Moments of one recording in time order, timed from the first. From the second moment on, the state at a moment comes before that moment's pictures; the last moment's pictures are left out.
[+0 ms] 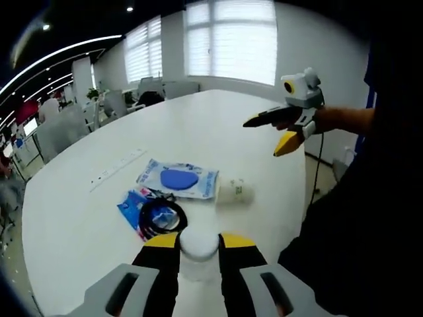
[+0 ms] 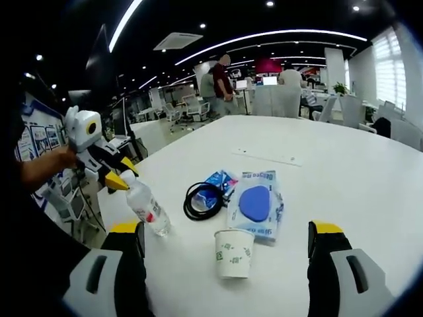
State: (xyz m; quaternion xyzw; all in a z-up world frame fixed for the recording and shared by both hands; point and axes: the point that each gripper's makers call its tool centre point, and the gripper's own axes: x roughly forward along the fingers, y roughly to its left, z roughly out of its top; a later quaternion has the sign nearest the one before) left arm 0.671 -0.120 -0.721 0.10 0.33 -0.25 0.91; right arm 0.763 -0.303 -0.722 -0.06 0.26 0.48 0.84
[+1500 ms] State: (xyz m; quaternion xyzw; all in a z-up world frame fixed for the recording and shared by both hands) left arm 0.679 -0.106 -0.723 0.02 0.19 0.04 0.98; right arm 0.754 -0.314 -0.740 -0.06 0.28 0.48 0.83
